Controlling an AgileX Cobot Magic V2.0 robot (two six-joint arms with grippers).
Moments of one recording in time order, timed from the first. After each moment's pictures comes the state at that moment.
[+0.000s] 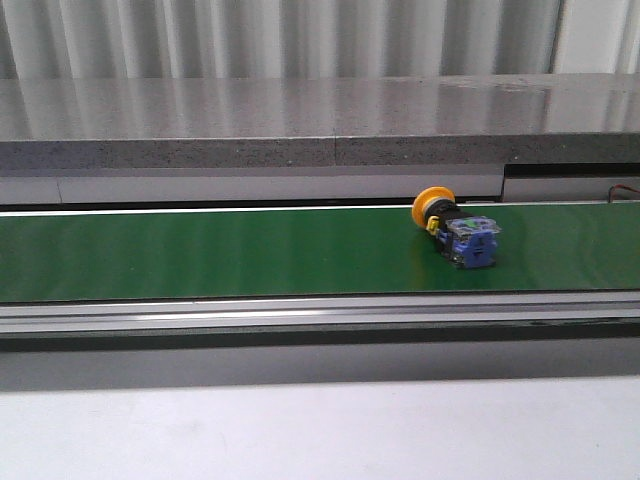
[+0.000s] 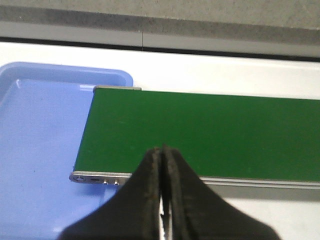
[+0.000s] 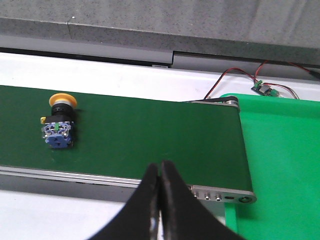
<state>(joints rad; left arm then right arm) -0.03 0.53 -0.69 0.04 0.80 -0.11 -0.13 0.40 -0.53 0.24 0.59 -0.27</state>
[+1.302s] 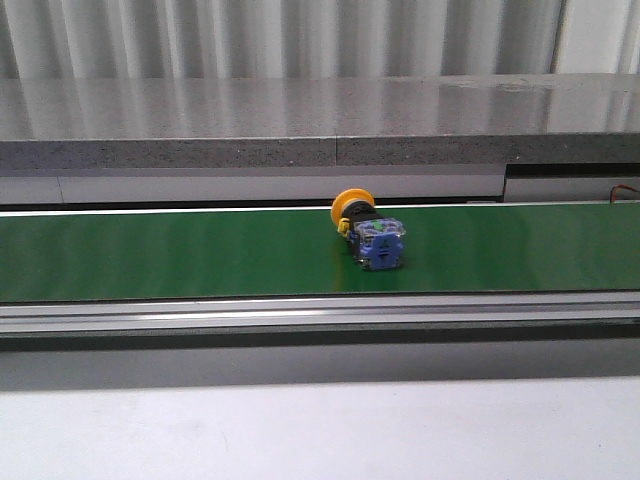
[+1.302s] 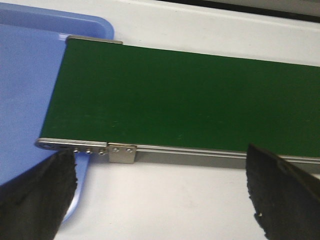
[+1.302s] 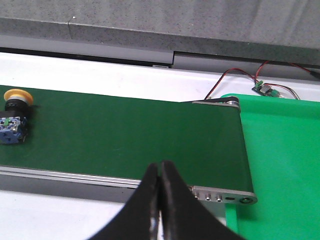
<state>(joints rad) -0.03 0.69 -0.72 -0.09 0.83 -0.09 -0.13 0.40 -0.53 0.24 0.59 -0.27</state>
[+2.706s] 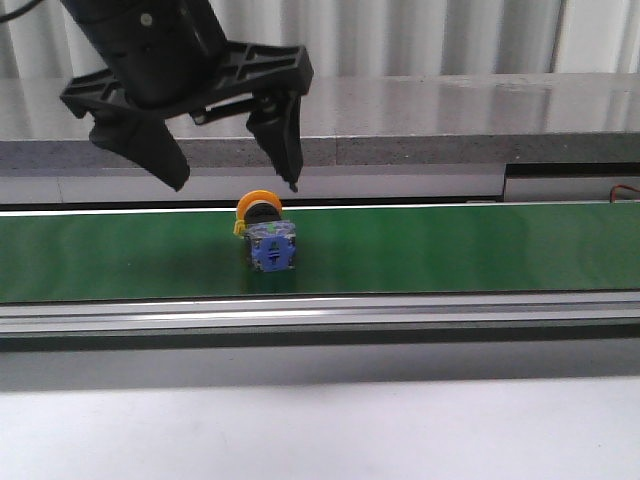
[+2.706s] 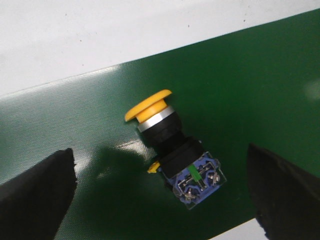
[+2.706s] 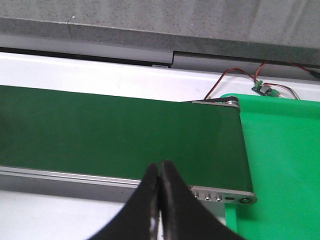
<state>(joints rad) -0.66 1.67 -1.23 0.12 0.61 -0.41 -0.13 0.40 -0.53 0.24 0.59 -0.27</state>
